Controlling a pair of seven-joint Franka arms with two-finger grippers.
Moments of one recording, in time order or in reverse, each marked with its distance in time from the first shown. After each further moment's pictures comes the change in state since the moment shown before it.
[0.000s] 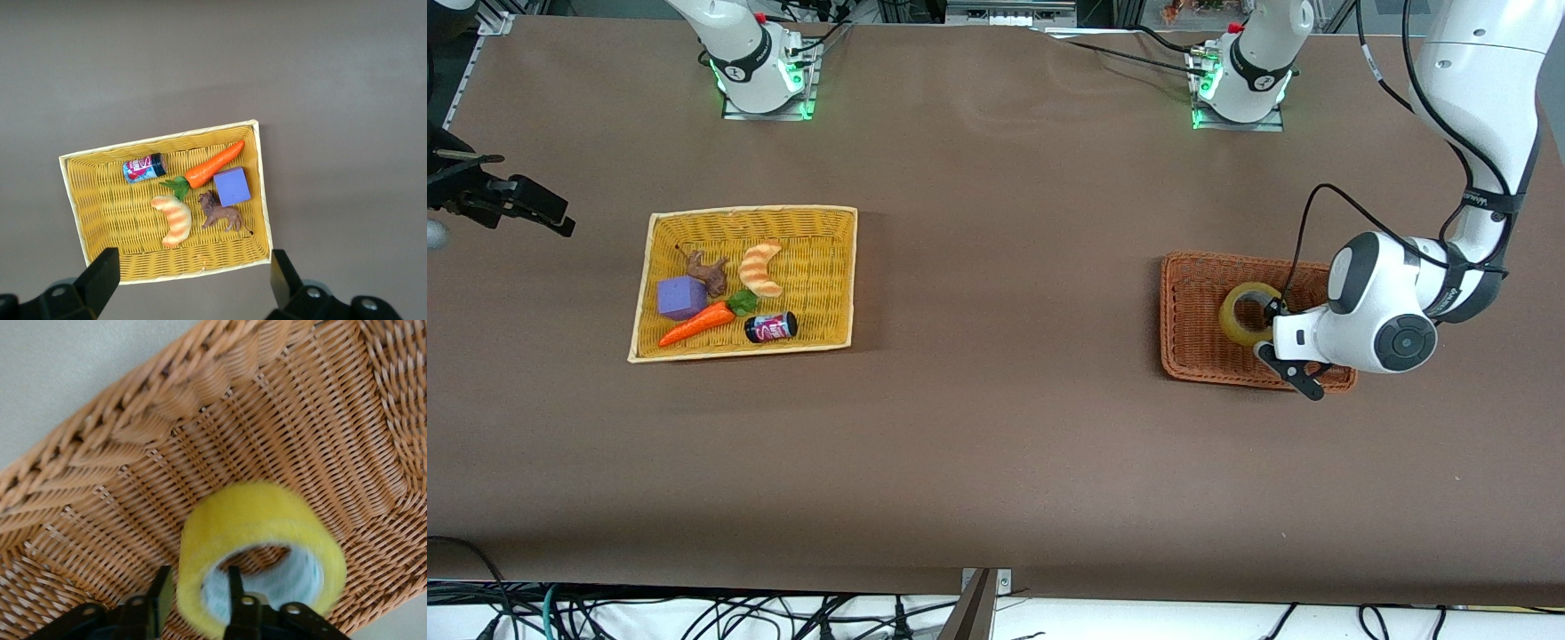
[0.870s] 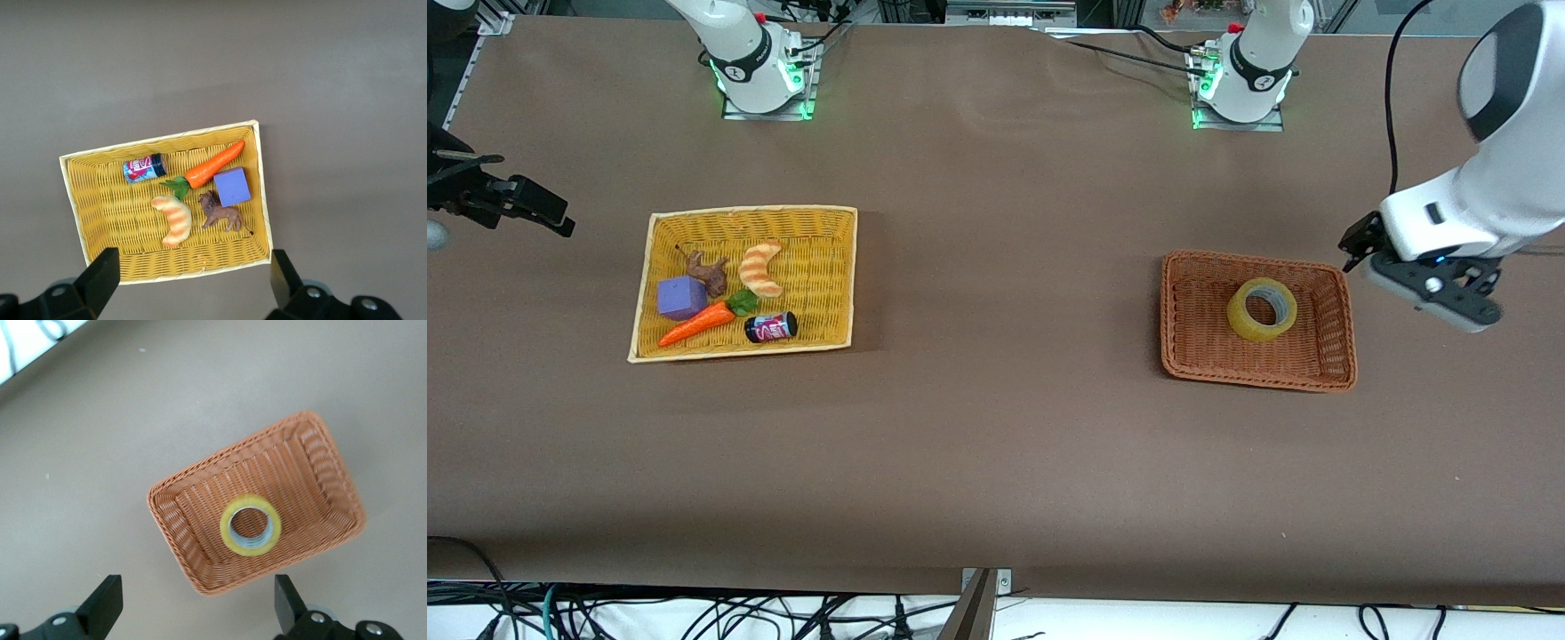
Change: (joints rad) left arm -0.008 -0.476 -0.002 0.138 -0.088 -0.231 -0.200; right arm 0.000 0.002 0.000 0.004 0.000 -0.001 0.000
